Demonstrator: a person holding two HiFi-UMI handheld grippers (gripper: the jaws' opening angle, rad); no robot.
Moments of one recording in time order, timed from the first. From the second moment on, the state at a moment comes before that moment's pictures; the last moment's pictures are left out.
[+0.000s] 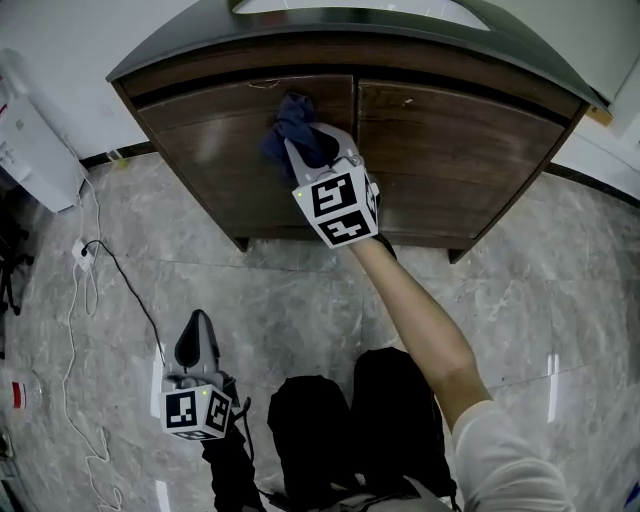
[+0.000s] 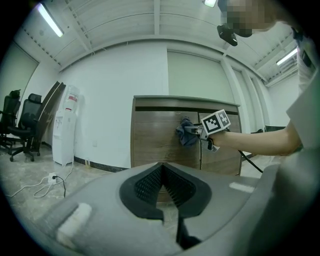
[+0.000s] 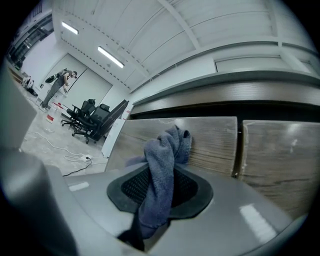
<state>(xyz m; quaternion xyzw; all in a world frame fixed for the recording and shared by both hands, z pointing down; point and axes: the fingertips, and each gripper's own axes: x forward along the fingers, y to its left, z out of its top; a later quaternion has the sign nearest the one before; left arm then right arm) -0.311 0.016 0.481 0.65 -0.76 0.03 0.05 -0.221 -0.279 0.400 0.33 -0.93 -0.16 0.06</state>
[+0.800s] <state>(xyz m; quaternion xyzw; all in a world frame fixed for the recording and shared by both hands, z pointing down) -0.255 0.001 0.463 0.67 -0.74 0.05 0.03 -0.119 -0.288 0.394 0.36 -0.92 -0.16 0.06</state>
